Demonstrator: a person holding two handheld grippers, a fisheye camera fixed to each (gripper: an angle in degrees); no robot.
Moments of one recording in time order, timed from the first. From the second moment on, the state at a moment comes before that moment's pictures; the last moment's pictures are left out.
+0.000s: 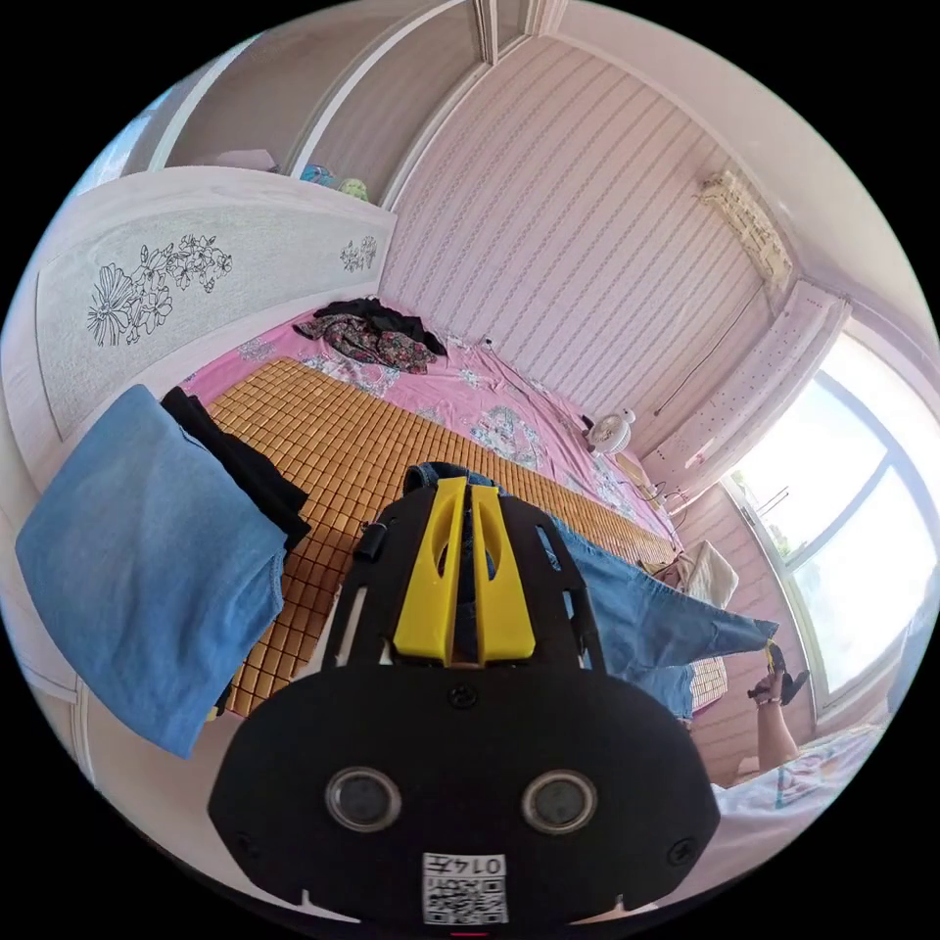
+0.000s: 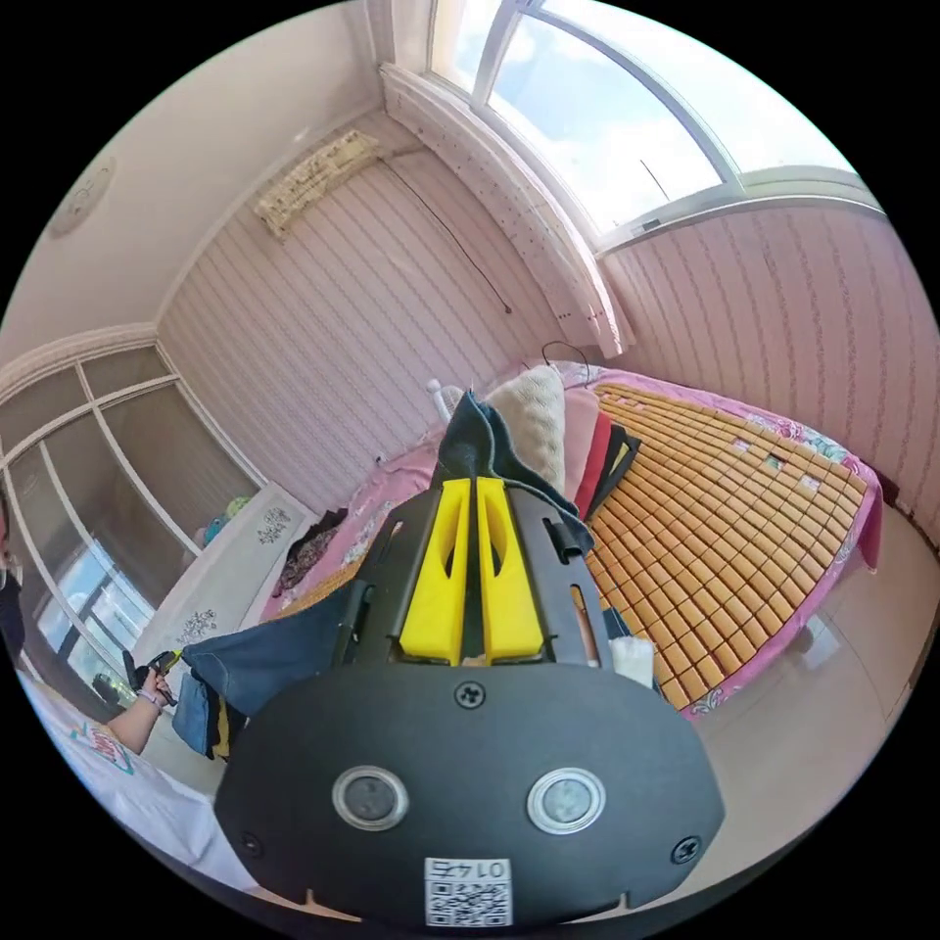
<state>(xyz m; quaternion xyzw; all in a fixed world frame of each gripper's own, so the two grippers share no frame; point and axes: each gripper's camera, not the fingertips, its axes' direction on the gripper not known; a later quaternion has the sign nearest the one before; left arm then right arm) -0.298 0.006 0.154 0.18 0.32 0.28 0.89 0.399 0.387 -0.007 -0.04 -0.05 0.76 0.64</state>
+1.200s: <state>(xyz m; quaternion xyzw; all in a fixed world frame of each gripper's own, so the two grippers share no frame) -0.213 0.015 0.438 -0.05 0.16 0.27 0.95 0.220 0.227 0.299 -0.42 -0.28 0.45 0.74</state>
